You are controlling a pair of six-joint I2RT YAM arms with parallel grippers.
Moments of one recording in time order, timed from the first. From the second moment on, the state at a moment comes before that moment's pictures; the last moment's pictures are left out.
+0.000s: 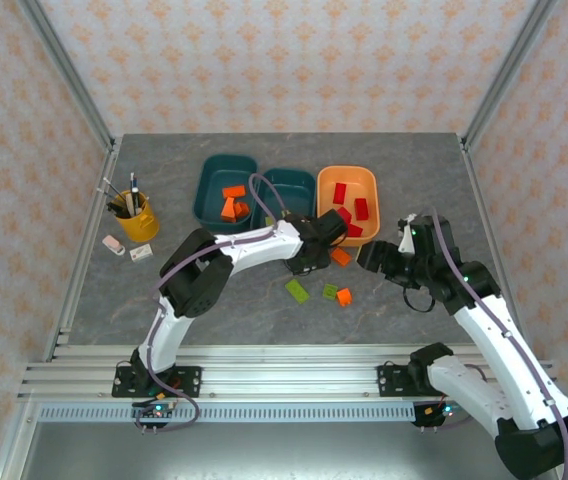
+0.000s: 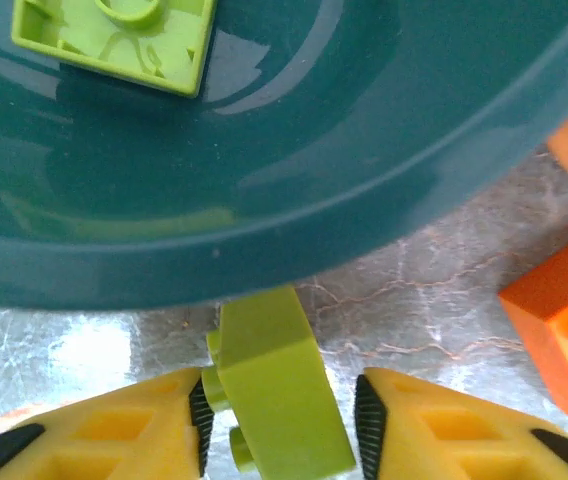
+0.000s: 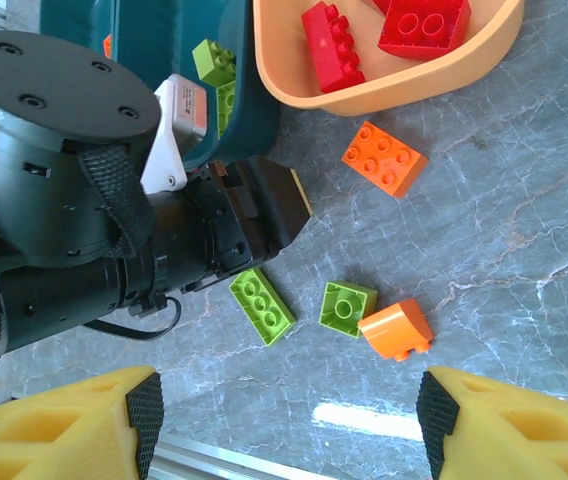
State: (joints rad) left arm -0.85 2.14 1.64 -0.84 -0.15 -1.16; right arm 0.34 0.82 0.87 -0.89 -0.28 0.68
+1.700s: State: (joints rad) left arm -0.48 2.51 2.35 -1.10 -0.09 -0.70; right arm 0.33 1.22 1.03 -0.42 -0.34 1.00
